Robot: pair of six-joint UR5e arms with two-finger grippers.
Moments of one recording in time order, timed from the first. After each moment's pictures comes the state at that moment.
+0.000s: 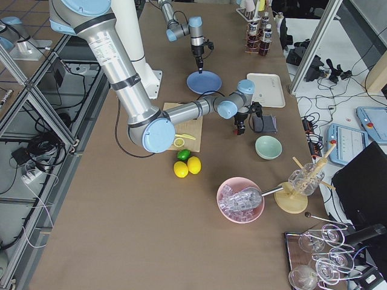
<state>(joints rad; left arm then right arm) -0.44 -2.02 -1.70 -2.14 -1.81 -1.64 0.89 -1.06 1.31 -1.23 2.12 0.71</state>
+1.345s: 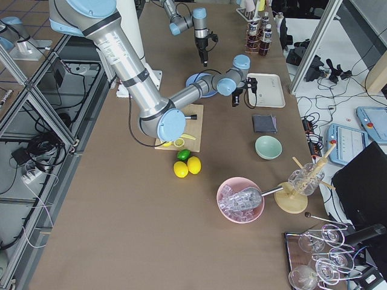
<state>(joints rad) -0.56 -1.99 -1.78 -2.02 -1.91 -1.57 0.77 -0.91 1.44 -1.28 2.14 1.06</state>
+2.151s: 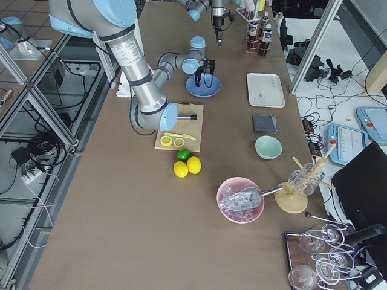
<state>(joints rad) -0.85 -1.86 -1.78 -2.02 -2.19 -1.22 0.41 -0.86 1.57 -1.42 1.86 1.35</state>
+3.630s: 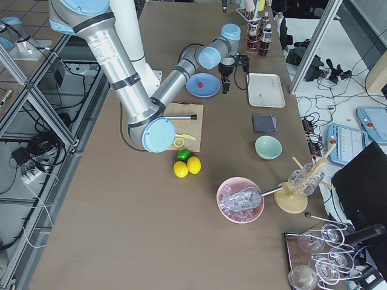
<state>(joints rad) -1.35 -1.64 -1.86 -1.74 -2.44 -0.48 1.04 -1.13 1.90 -1.77 2.28 0.62</state>
